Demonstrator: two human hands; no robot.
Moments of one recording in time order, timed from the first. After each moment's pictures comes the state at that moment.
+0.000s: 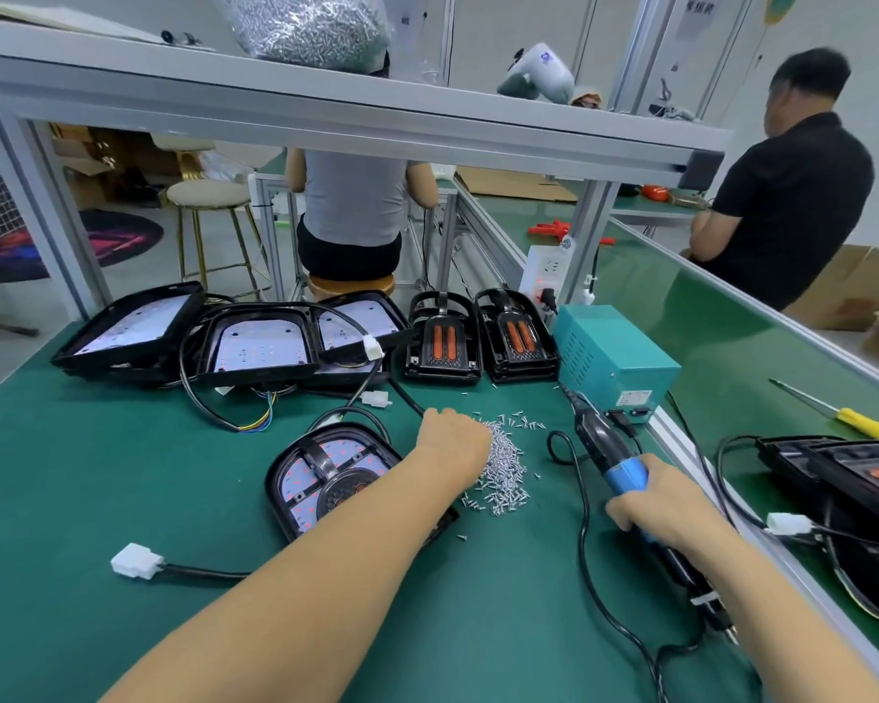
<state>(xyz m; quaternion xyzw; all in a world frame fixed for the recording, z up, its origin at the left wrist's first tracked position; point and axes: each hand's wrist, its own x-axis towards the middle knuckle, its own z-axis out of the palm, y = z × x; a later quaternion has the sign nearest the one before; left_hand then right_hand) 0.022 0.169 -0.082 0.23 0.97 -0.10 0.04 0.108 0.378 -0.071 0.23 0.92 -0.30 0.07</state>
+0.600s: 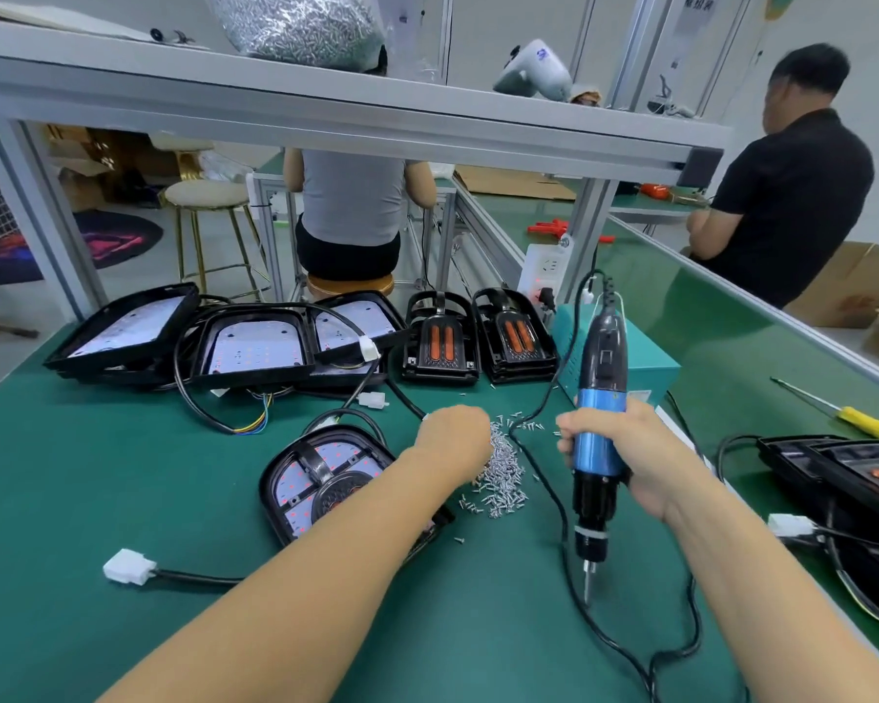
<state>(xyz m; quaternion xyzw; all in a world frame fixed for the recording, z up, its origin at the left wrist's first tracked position) 0.027 0.169 -0.064 0.18 0.98 0.10 0.06 0.084 0.341 -0.031 0.08 0.74 -0.66 0.04</state>
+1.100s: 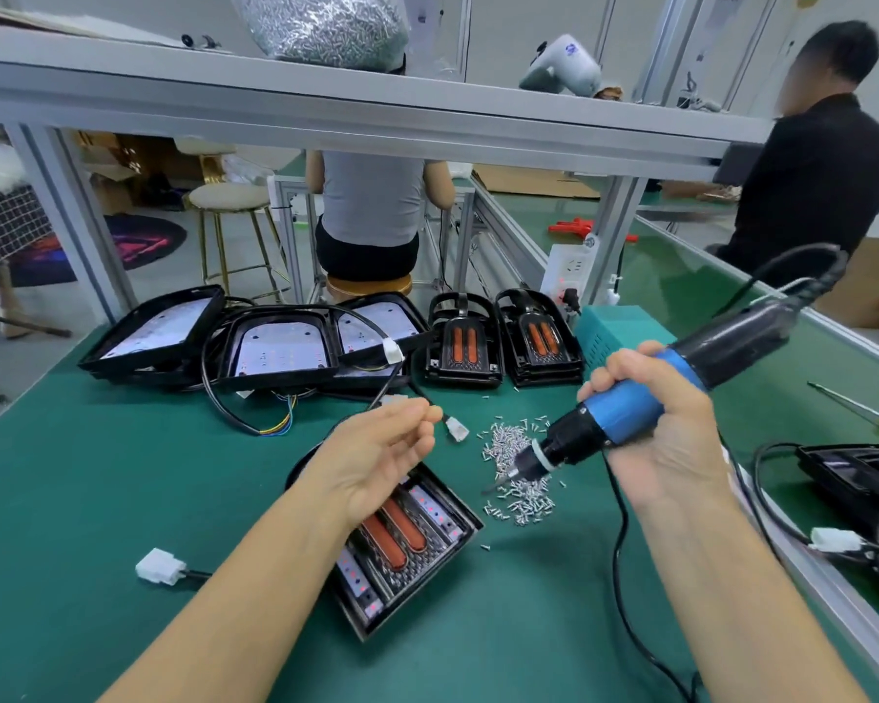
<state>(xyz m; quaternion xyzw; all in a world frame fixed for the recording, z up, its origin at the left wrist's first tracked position) 0.070 0.074 -0.050 -0.08 0.46 0.87 0.14 0.091 0.290 -0.004 -0.01 0.38 -0.91 -0.14</state>
